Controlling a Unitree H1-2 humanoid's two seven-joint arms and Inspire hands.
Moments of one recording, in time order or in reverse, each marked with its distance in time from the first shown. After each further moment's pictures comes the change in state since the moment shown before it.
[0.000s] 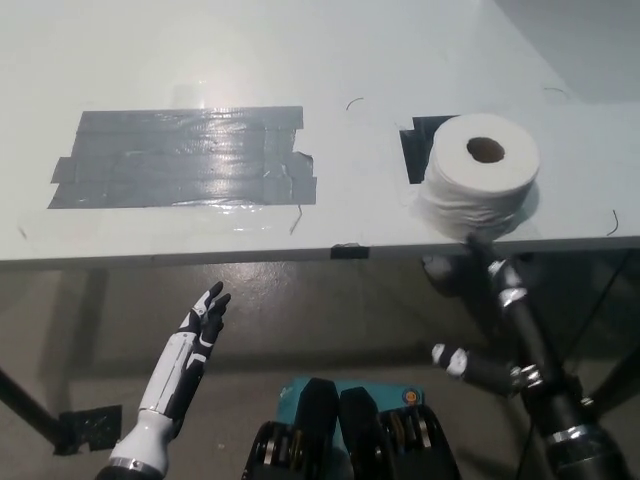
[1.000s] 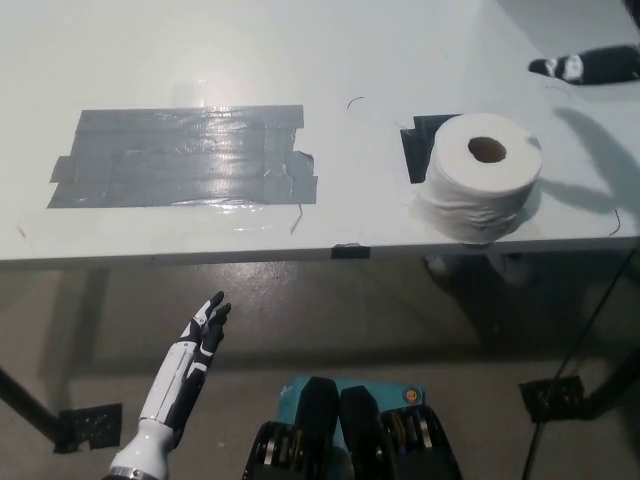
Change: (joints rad) left_arm 0.018 -0.002 -0.003 0.001 0.000 0.001 0.000; right_arm -0.840 -0.400 0.063 0.452 0.040 0.497 0.340
